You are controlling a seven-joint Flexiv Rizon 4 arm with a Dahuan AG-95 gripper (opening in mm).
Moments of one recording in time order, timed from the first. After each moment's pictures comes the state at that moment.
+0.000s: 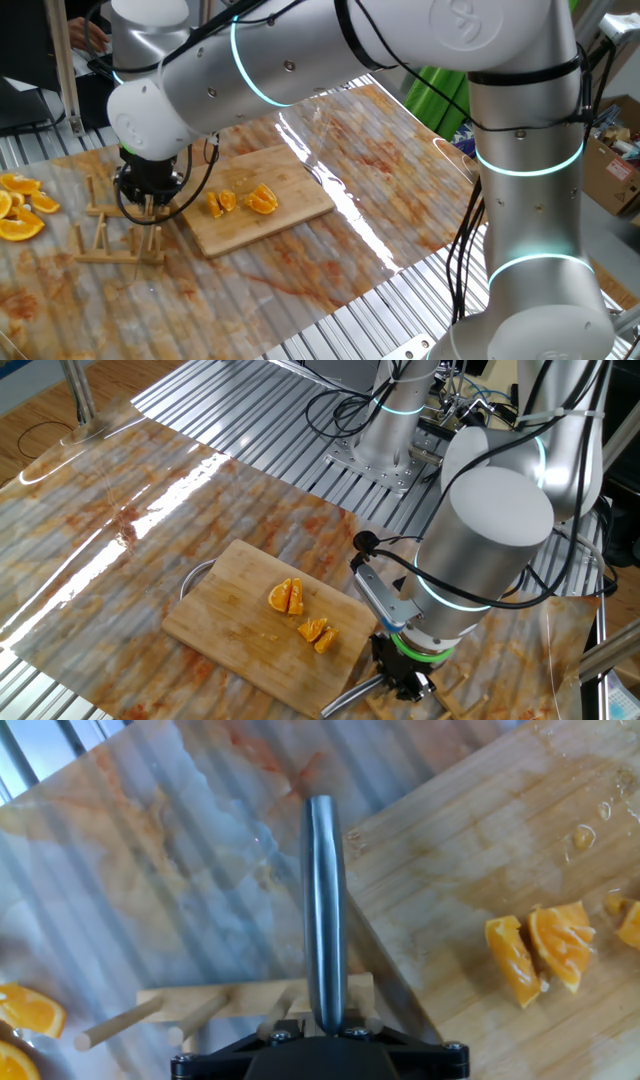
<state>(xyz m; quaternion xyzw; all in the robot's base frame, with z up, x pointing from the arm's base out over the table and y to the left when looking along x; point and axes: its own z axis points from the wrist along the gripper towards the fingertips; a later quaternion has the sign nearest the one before) 0.586 0.269 0.037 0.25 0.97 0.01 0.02</state>
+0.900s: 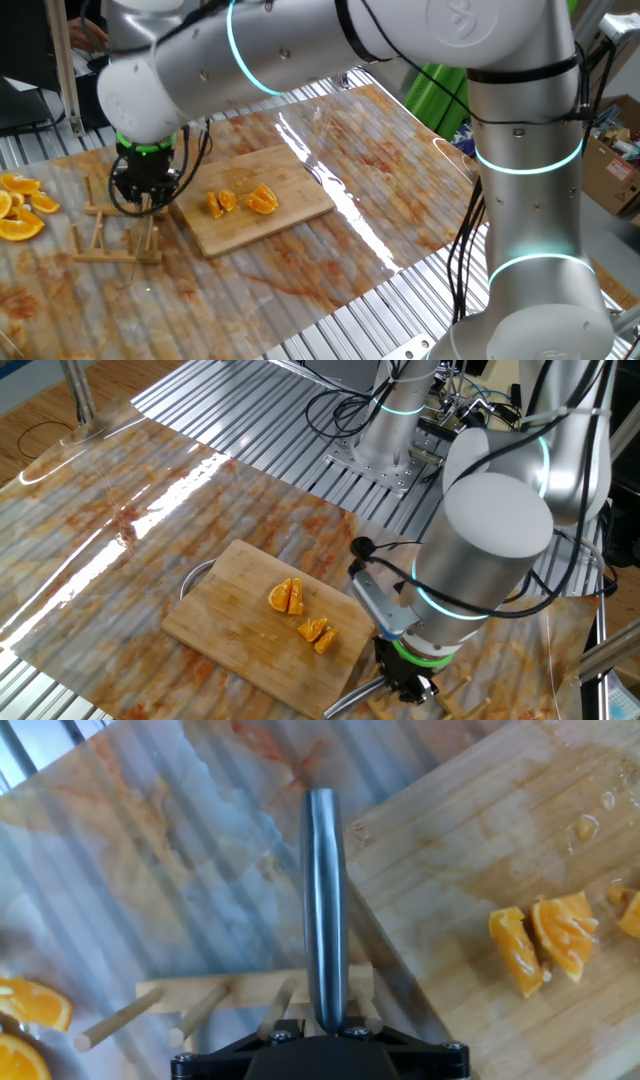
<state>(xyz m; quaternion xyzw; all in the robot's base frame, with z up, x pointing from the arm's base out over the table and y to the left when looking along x) 0.585 0.276 0.038 0.25 0.97 0.01 0.02</state>
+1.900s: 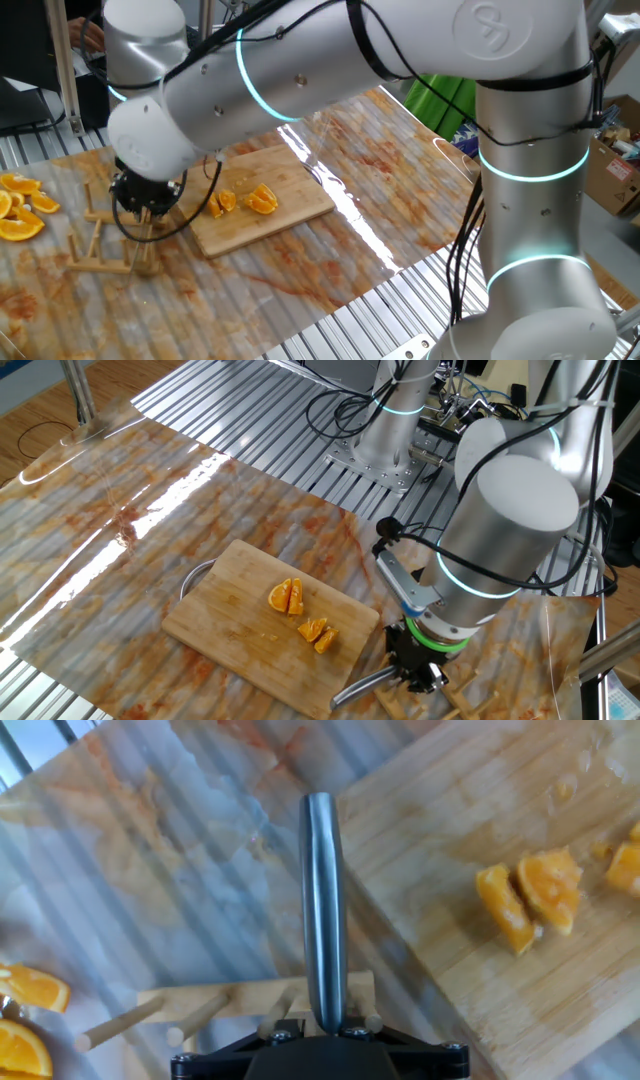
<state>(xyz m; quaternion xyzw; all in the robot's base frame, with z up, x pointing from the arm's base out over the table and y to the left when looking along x) 0.564 0.285 0.035 0.28 0.96 0.02 0.04</state>
